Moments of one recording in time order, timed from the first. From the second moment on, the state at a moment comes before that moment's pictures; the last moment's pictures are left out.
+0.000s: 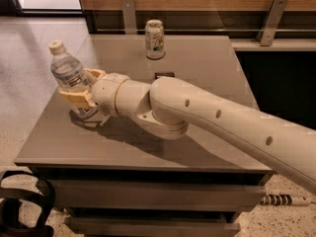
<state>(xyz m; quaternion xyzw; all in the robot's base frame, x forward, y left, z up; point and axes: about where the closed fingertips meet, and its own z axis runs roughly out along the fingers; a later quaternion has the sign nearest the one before) 0.557 0.195 0.900 -0.42 0.60 0.33 0.60</state>
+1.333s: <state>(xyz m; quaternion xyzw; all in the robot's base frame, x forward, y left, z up) 0.524 0.208 0.951 -0.53 0.61 0.28 0.52</state>
